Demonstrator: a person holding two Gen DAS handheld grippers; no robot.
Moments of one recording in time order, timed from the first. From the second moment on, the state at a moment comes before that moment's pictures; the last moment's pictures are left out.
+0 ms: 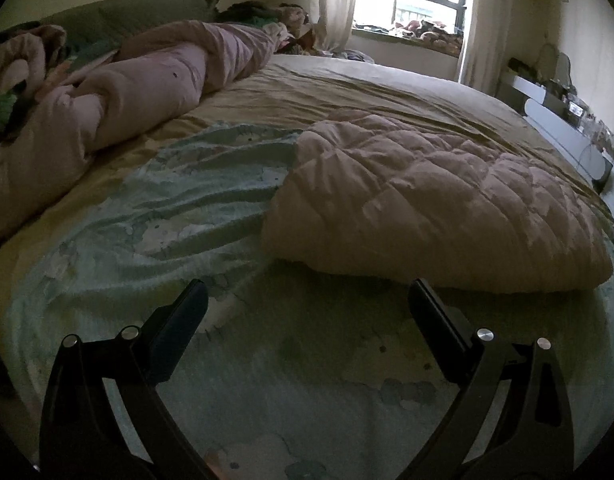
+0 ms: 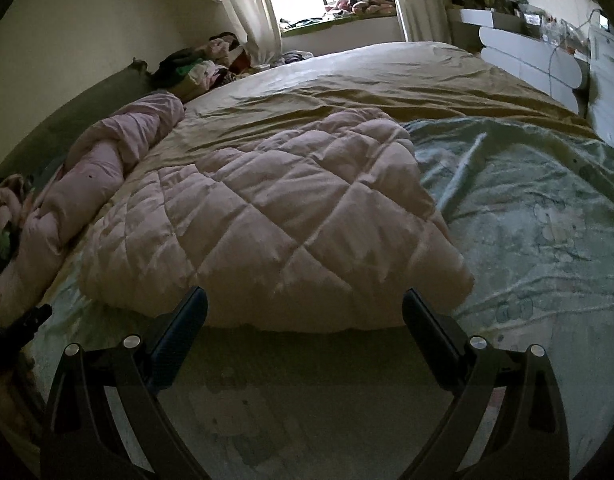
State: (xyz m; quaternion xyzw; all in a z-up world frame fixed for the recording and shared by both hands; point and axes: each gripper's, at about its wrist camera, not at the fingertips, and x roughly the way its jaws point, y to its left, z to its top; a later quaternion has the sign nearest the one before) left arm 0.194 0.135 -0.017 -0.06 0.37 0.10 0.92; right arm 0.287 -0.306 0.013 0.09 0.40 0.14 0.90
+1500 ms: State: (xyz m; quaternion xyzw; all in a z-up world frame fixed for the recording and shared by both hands) left arm 0.263 0.150 -0.058 -0.18 0.45 0.04 0.87; right arm 0.320 -0.339 -0.061 0.25 0.49 0.15 0.82
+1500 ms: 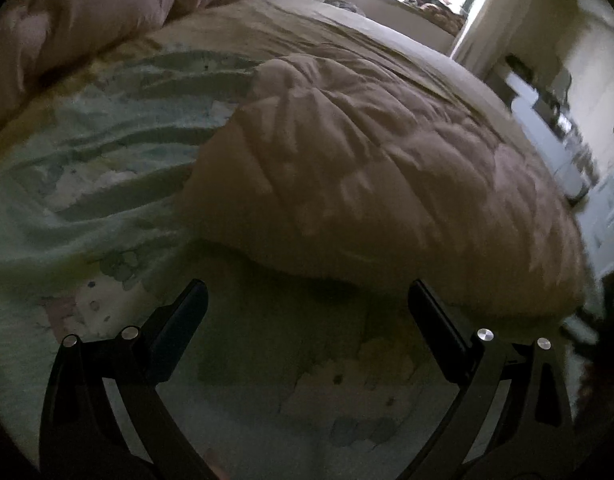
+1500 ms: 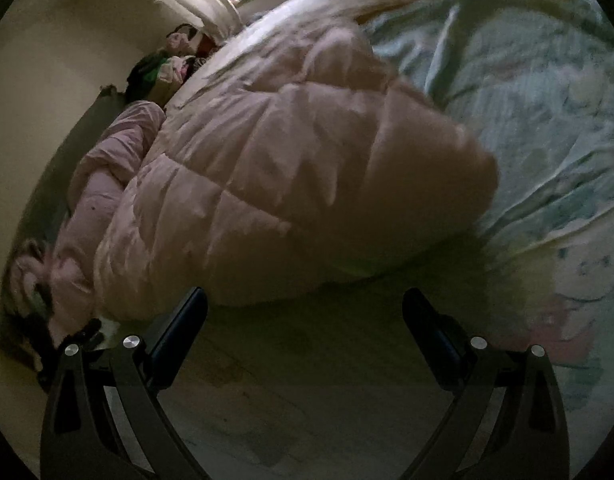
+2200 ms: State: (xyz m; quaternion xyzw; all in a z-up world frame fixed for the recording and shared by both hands) left arm 0.309 0.198 -0.095 -0.42 0.44 0.00 0.79; right arm 0.378 -0.374 -0.086 0.41 0.49 0.14 0.76
